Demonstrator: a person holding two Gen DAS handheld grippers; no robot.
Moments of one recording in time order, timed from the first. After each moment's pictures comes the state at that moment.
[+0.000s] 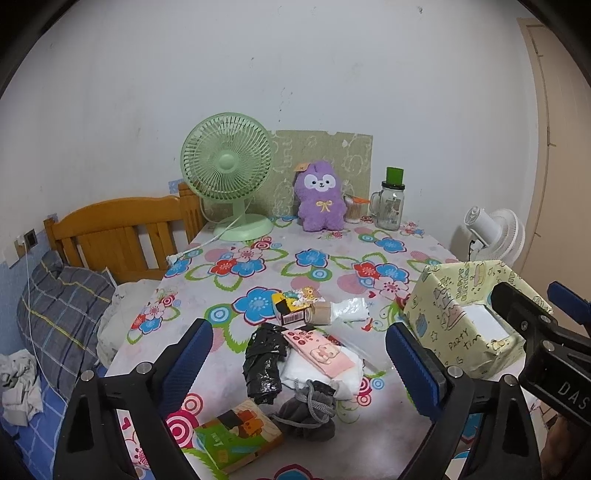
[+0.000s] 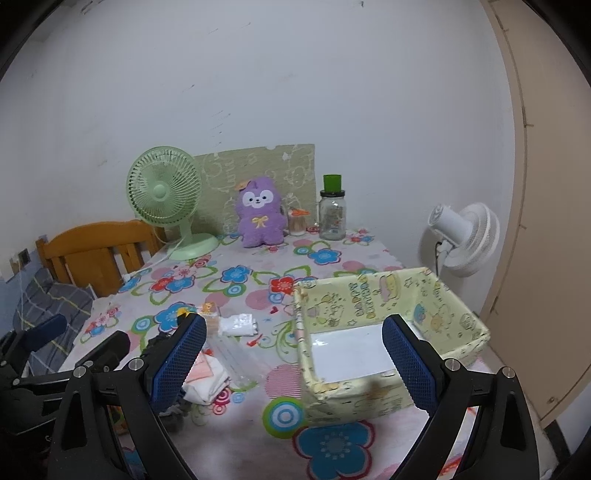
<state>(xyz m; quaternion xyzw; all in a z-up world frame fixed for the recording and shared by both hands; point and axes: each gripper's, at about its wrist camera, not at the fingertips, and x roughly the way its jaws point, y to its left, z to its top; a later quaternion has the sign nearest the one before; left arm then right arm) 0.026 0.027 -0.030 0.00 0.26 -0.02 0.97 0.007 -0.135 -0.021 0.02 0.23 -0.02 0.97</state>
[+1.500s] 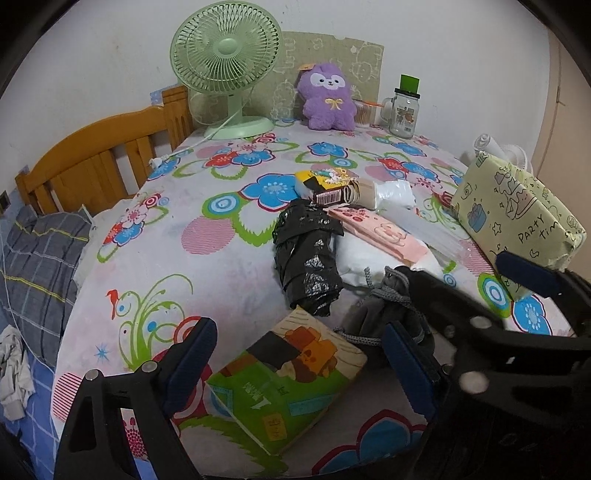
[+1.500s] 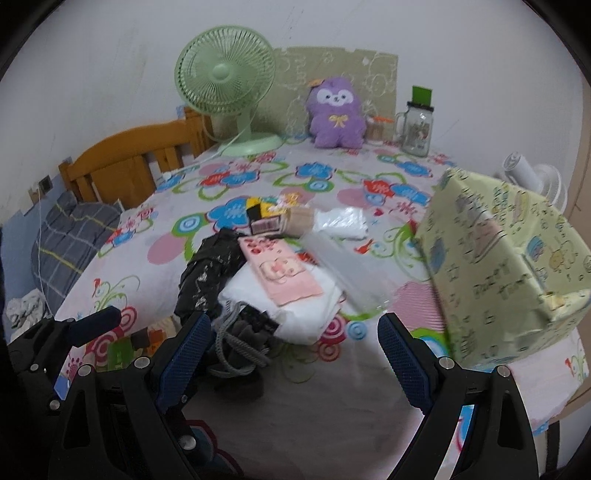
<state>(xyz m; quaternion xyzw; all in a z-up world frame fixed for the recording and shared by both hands) 0.055 0.083 -0.126 0.01 0.40 -0.06 0.91 0.055 -0.030 -0.121 -0.02 0.38 0.07 0.92</state>
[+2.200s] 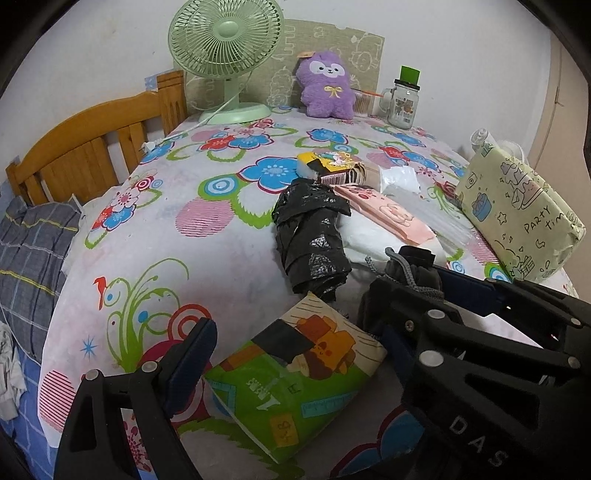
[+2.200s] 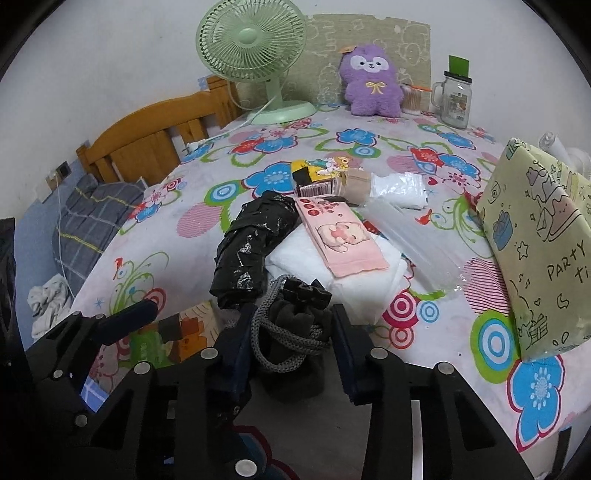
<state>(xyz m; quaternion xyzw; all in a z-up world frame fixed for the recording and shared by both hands) 0.061 0.094 -0.139 0.00 0.42 -0.08 0.91 0.067 -0.003 -0.142 0.00 0.43 0.11 0.90</state>
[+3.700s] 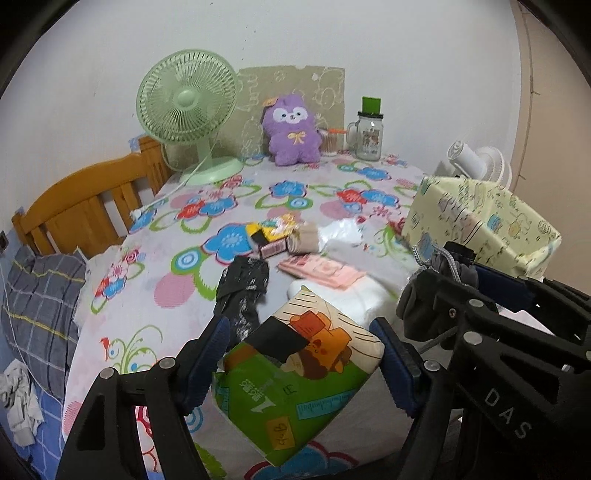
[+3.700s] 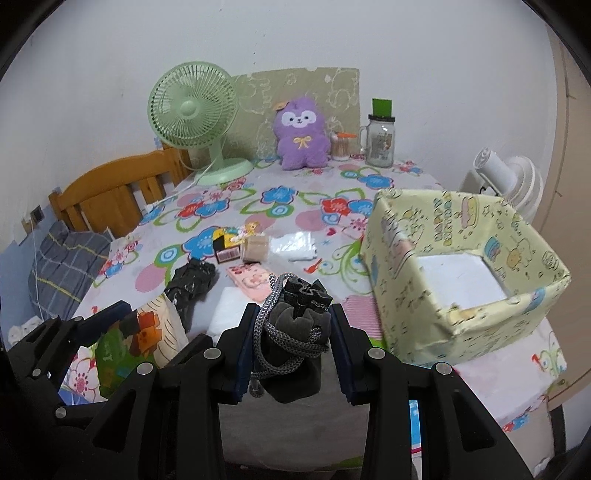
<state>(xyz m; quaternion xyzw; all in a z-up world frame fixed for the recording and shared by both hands) 0.048 0.026 -0.082 0.05 0.35 -0.08 0.93 0.037 -0.080 -0.081 0.01 0.35 0.03 0.93</state>
